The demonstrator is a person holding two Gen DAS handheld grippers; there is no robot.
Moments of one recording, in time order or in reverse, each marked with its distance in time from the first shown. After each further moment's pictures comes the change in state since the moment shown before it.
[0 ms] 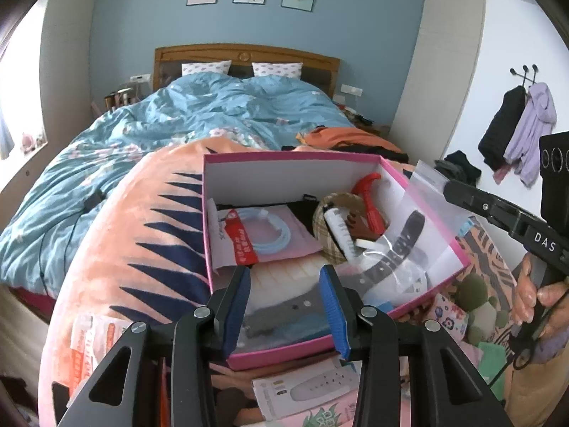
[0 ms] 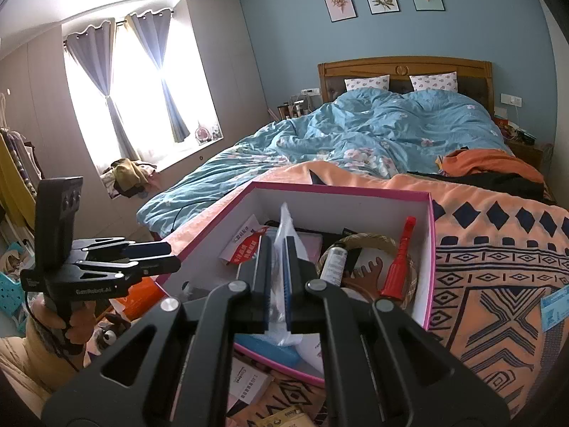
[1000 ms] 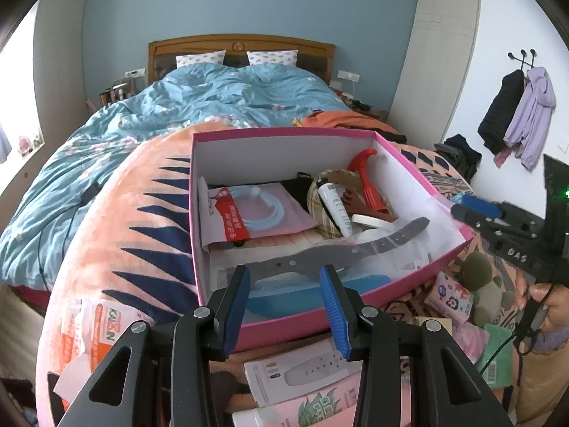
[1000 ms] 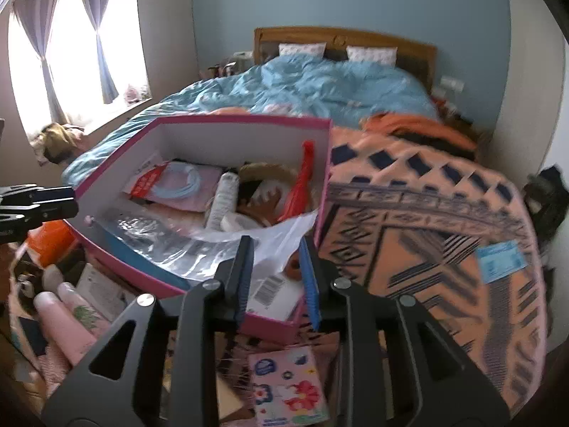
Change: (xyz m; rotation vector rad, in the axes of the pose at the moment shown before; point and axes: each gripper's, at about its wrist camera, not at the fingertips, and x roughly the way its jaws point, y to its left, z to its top) left arm 0.009 -0.011 -0.015 0.027 0.046 0.009; right arm -0.011 -0.042 -0.052 -0.035 0.122 -0.385
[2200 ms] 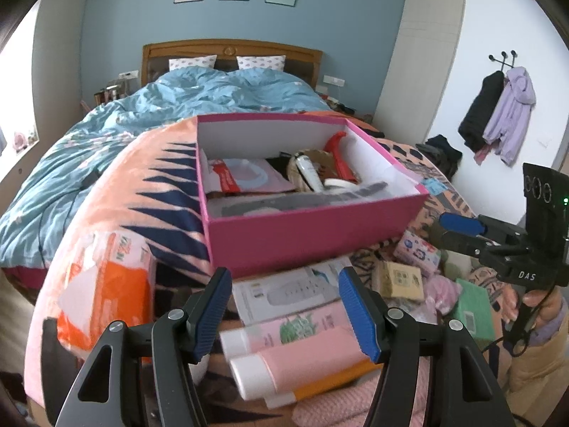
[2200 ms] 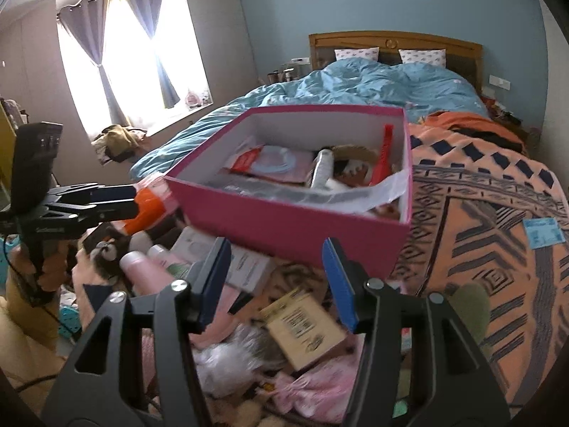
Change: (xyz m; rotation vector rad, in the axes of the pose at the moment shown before) left arm -0.055 -0.004 -0.065 0.012 -0.023 -0.073; right arm -0.057 0.047 -0.053 0.008 0.003 0.329
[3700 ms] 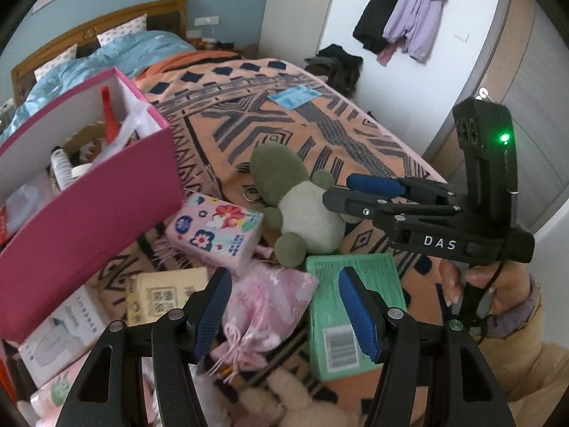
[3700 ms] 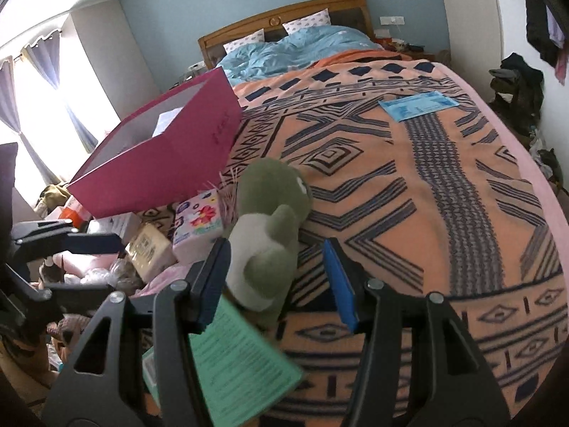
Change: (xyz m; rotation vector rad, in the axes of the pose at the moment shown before) left arm 0.103 -0.216 -0.001 0.316 0.287 -0.285; right arm -0.070 -0.137 -0.091 0.345 0.004 -0.249
